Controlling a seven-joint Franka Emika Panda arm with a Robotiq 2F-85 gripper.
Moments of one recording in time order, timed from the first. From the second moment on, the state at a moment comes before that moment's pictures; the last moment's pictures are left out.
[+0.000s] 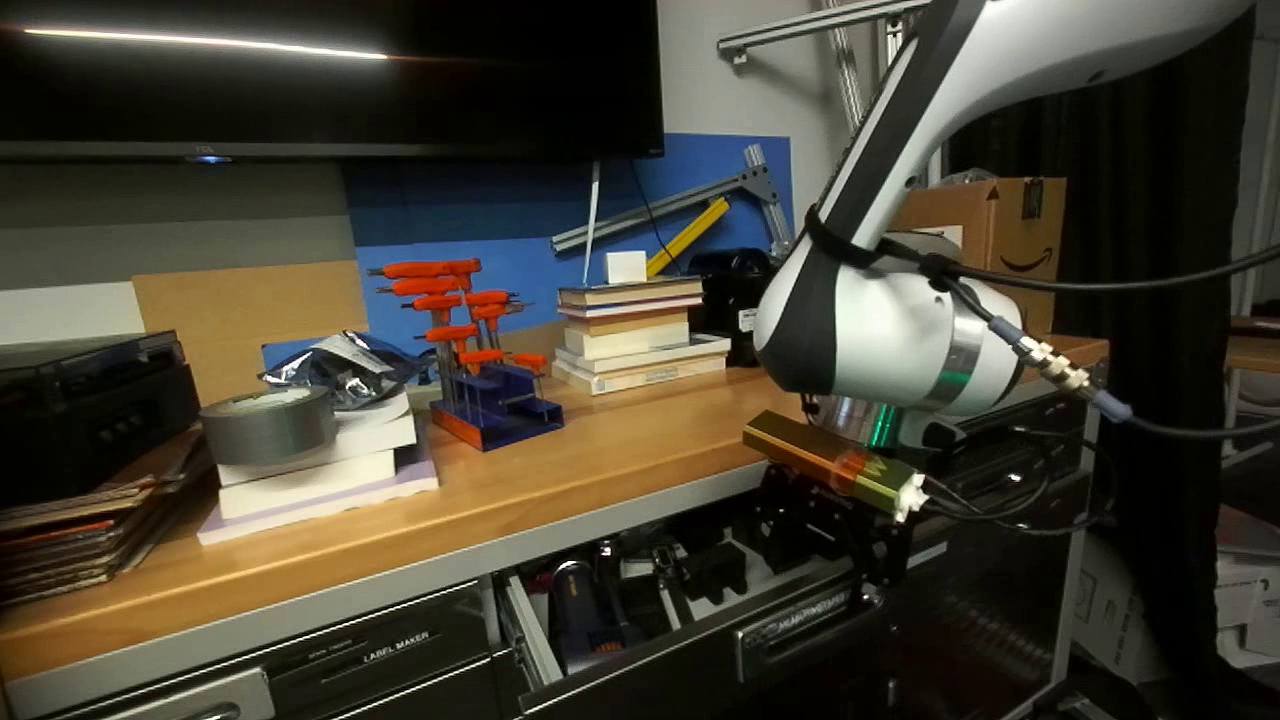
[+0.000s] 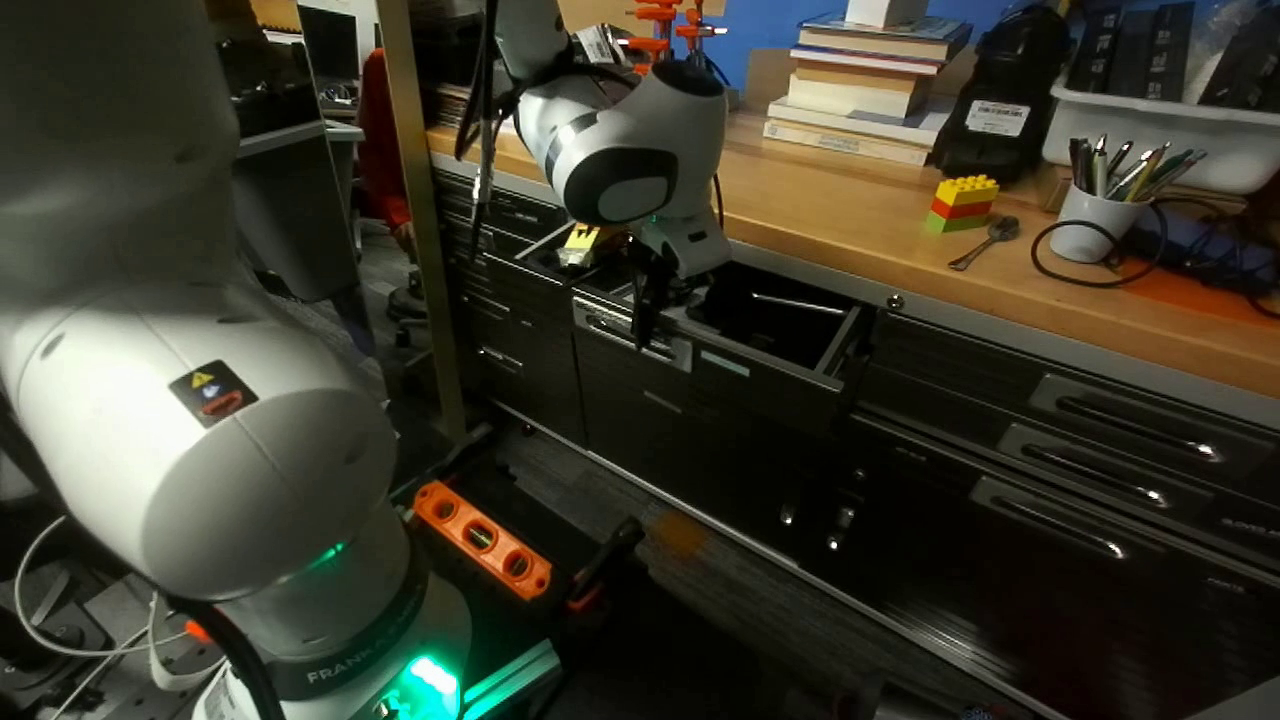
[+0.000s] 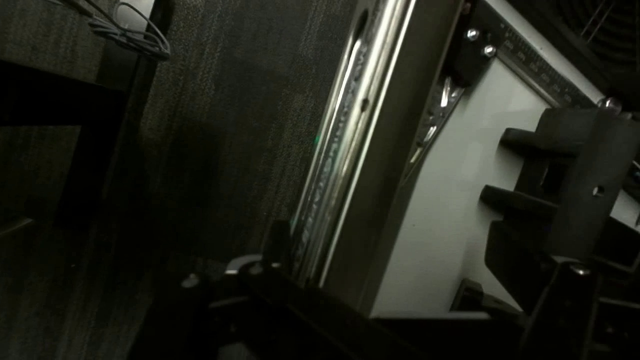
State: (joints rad) arm 0.02 0.15 0.10 -2.56 0.58 2.82 0.73
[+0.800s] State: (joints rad) arm 0.13 0.03 -0.07 -2.62 0.03 2.95 1.02
